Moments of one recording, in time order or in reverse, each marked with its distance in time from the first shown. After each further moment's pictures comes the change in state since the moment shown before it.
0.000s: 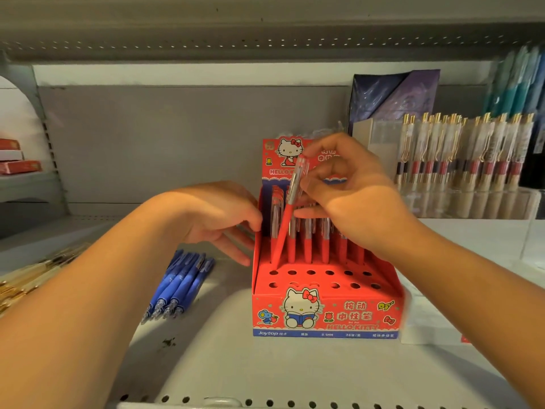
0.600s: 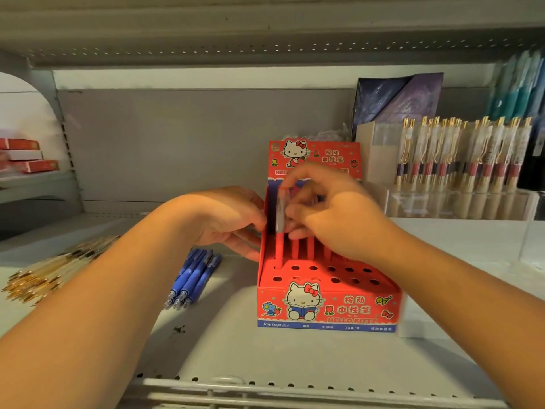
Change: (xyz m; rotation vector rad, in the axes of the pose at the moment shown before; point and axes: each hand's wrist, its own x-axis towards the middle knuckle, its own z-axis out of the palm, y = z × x) left_hand -0.007 -0.003 0.008 -0.034 -0.015 0.025; right_hand -0.008 0.008 0.011 -0.066 -0.230 0.060
